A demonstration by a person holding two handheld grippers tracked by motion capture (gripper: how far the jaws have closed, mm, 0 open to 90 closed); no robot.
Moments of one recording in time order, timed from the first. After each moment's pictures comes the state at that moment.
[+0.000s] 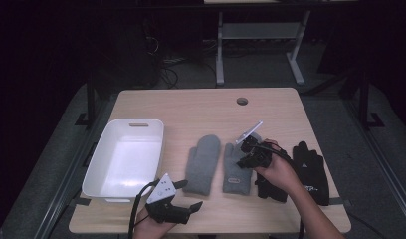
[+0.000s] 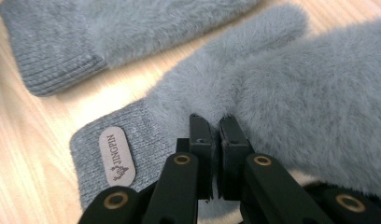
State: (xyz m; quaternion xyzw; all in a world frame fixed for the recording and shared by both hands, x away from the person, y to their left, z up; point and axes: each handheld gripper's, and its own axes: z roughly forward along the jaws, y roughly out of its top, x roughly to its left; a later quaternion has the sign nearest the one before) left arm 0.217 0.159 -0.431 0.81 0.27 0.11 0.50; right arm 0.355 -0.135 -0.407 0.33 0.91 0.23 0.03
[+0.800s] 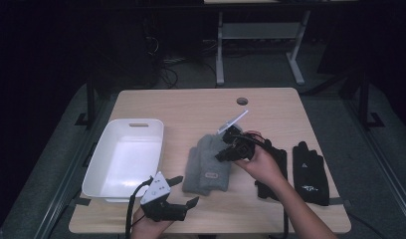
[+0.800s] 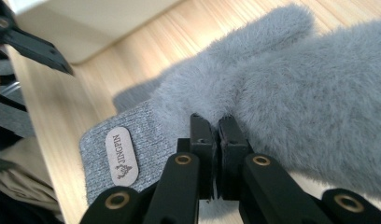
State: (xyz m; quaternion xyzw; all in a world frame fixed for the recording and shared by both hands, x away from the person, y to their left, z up) left arm 0.215 0.168 -0.421 0.79 0.29 0.14 0.51; right arm 0.350 -0.082 -0.358 0.31 0.90 0.30 0.00
